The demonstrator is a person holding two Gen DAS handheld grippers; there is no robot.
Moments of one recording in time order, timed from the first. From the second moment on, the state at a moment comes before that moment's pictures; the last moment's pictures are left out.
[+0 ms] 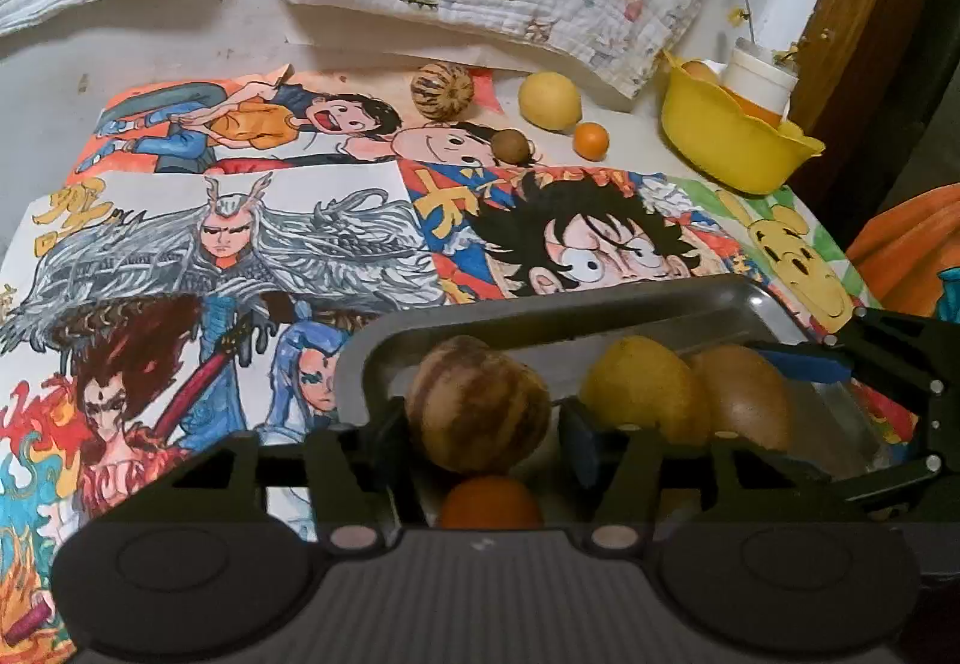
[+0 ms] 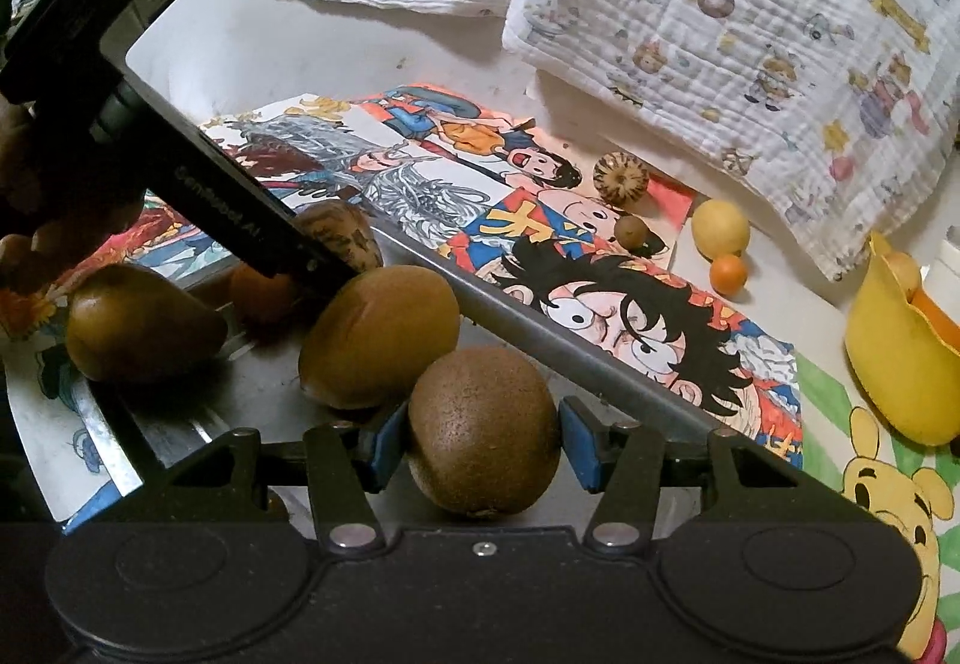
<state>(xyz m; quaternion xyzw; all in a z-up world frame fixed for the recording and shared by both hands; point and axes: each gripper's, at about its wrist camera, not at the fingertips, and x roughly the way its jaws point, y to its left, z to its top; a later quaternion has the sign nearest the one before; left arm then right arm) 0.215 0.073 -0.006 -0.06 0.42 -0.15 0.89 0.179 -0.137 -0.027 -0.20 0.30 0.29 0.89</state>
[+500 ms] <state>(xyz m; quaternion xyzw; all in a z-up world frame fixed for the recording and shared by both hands) 0.164 0.083 0.018 -0.06 0.39 -0.14 0.91 0.129 -0.150 0.004 -0.12 0.27 0.30 0.91</state>
